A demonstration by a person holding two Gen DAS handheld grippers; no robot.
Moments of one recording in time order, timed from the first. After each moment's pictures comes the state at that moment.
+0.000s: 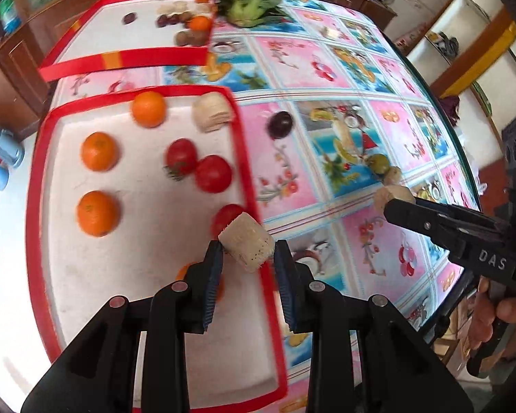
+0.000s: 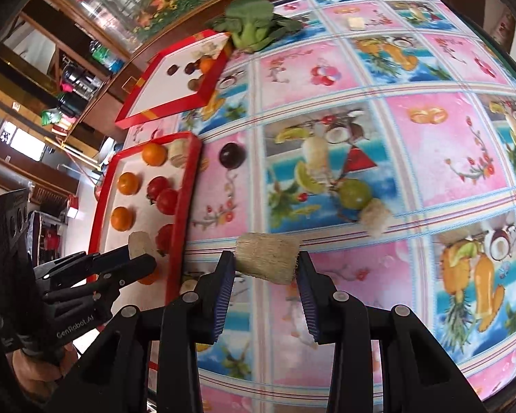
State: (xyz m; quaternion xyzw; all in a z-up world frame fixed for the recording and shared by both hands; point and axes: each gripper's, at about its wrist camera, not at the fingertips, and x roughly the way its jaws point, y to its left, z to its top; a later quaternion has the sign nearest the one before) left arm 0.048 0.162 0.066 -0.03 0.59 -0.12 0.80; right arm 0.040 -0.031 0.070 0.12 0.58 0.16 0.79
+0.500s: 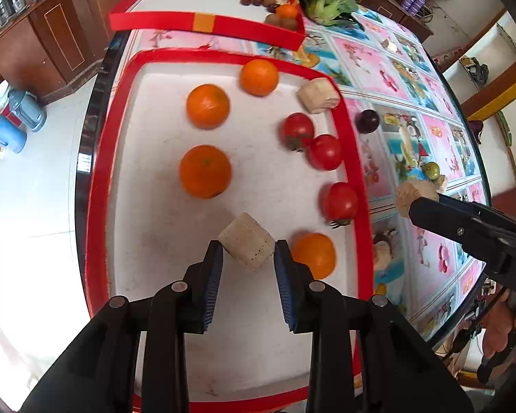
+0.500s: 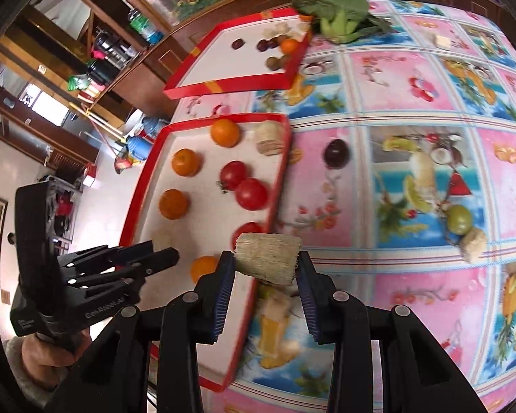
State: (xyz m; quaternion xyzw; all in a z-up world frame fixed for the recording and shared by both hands) left arm 0.039 0.242 0.046 -0.06 0.61 -0.07 0.79; right arm 0.049 0.065 0.076 0.08 0.58 0.23 0.77
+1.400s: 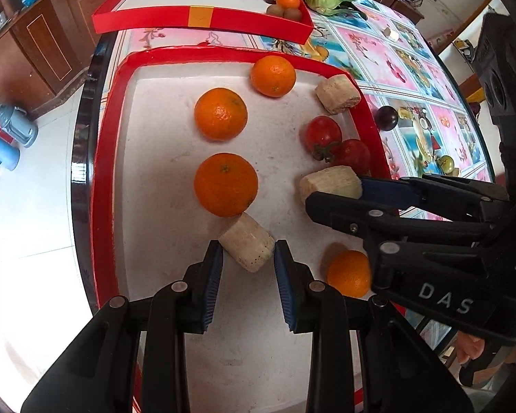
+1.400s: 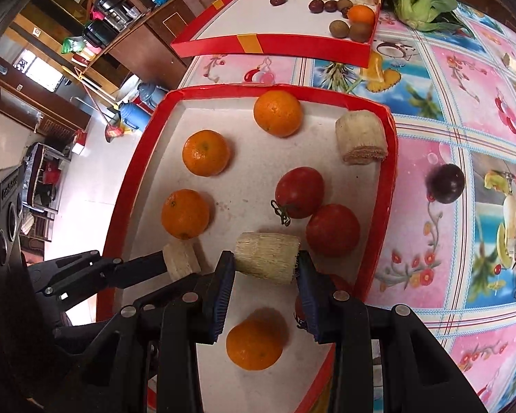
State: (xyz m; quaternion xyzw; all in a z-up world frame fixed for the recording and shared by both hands) left arm 0.063 0.254 0.029 -0.03 0.61 -0.10 0.78; right arm 0.085 0.155 0.024 0.02 0.61 0.23 0.76
